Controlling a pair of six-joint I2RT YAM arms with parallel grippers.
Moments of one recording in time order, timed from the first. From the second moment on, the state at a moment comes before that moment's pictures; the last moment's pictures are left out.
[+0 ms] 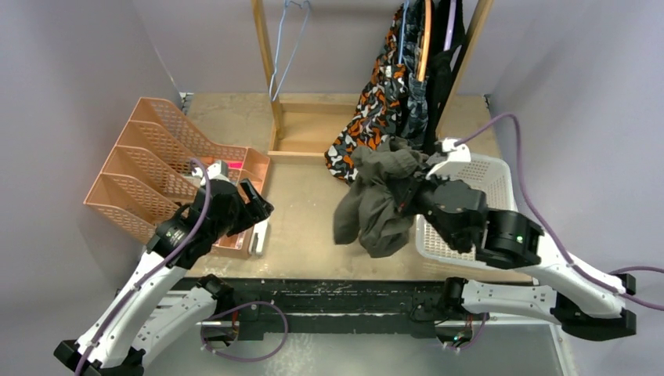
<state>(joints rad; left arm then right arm) -0.54 0.71 0.89 -0.90 -0.19 -0.91 1.16 0.87 1.24 -0.70 0.73 0.70</state>
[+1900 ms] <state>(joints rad) -0.54 0.74 0.85 -0.82 -0.12 -0.93 -0.15 1.12 1.18 -0.62 0.26 0.27</state>
